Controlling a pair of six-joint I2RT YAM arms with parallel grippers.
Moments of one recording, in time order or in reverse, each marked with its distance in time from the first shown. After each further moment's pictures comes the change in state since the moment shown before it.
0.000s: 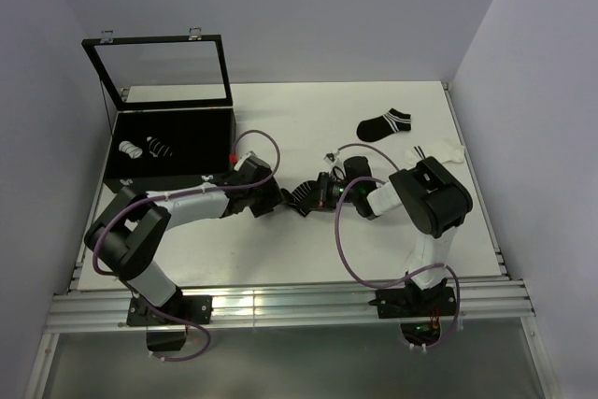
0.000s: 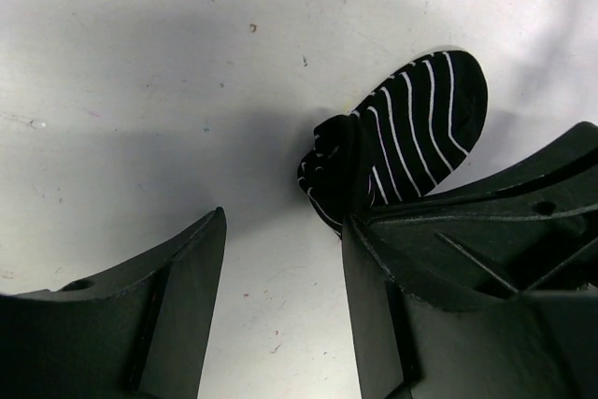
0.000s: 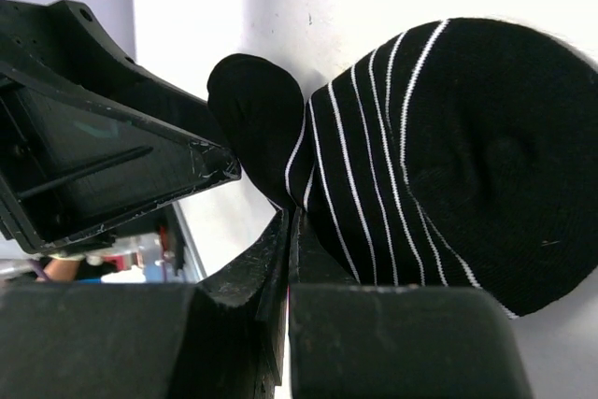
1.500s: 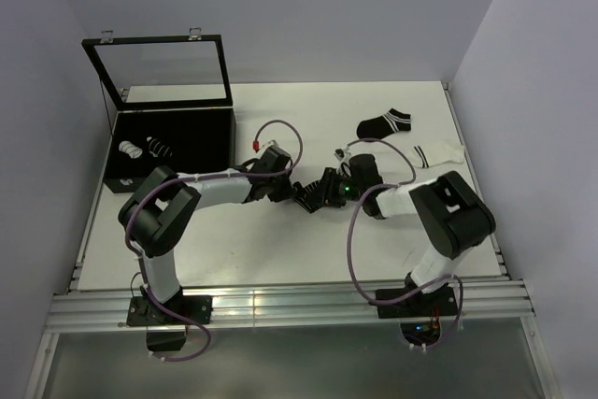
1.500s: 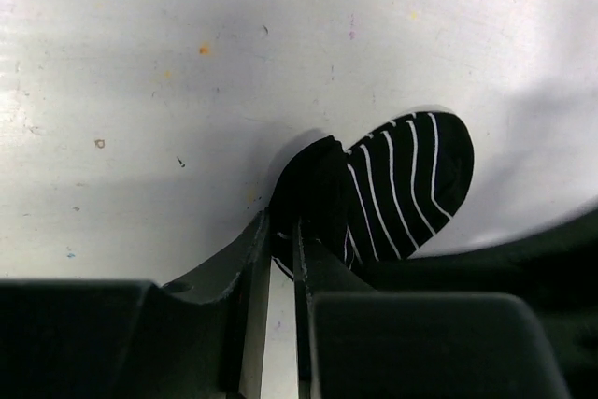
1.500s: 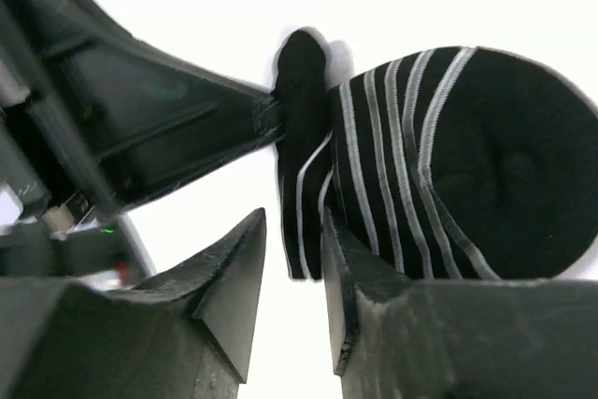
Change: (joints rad) left arm -0.034 0.223 0.211 0.031 -0.016 0.084; right arm -0.026 -0.152 -0.033 -0.152 0.143 -0.069
